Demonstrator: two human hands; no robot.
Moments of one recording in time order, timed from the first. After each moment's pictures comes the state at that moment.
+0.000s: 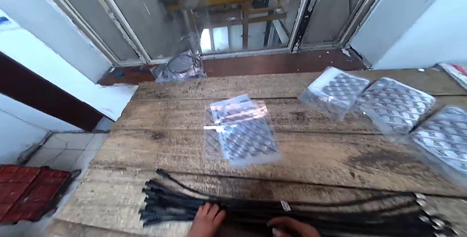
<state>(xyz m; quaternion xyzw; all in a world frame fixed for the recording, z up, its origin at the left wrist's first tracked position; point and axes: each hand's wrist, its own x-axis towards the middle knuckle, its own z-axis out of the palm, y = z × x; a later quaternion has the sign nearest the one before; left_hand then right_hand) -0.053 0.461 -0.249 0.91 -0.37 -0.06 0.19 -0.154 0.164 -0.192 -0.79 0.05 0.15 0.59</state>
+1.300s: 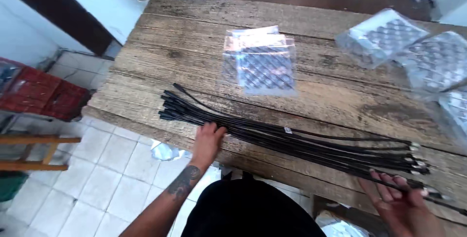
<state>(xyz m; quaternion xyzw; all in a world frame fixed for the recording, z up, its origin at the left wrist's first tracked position) -0.102 0.469 -0.236 0.96 -0.20 0.02 0.20 -0.283 0.043 -0.204 -0.43 0.45 -0.21 0.75</state>
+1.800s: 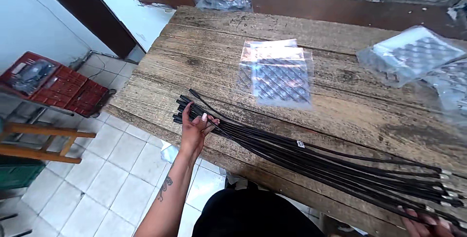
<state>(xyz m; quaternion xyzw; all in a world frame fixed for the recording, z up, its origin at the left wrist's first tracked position) -0.061 0.504 -0.170 0.50 0.19 -0.01 0.84 -0.286 0.024 -0.200 -0.40 0.45 -0.24 0.76</state>
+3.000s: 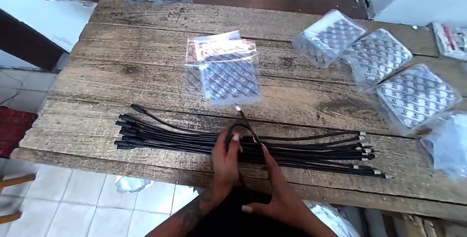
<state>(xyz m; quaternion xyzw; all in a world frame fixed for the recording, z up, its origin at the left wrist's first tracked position) -0.107 0.321 -0.182 0.72 0.01 -0.11 0.69 -0.218 0.175 -0.173 -0.88 0.06 0.08 0.46</state>
